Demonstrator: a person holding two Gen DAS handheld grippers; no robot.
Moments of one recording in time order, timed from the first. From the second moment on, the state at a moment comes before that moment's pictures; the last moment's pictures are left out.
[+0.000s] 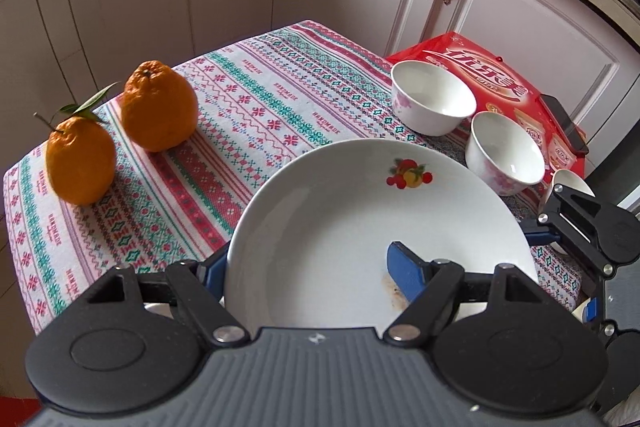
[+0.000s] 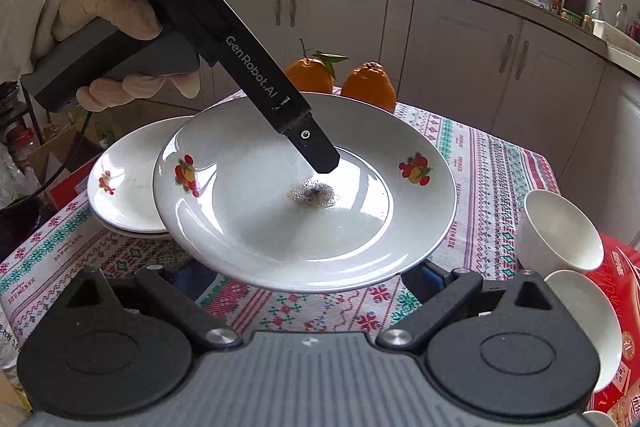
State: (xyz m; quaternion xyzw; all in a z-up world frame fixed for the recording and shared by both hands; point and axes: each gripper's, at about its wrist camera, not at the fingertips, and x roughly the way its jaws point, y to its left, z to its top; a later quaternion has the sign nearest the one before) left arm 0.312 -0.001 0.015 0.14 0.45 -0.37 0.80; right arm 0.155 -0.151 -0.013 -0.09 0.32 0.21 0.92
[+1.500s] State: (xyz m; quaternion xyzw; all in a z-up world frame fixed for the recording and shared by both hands) left arm 0.291 0.124 -0.034 0.03 0.48 -0.30 0.82; right arm 0.158 -0.060 -0.024 -0.16 0.34 0.28 0.88
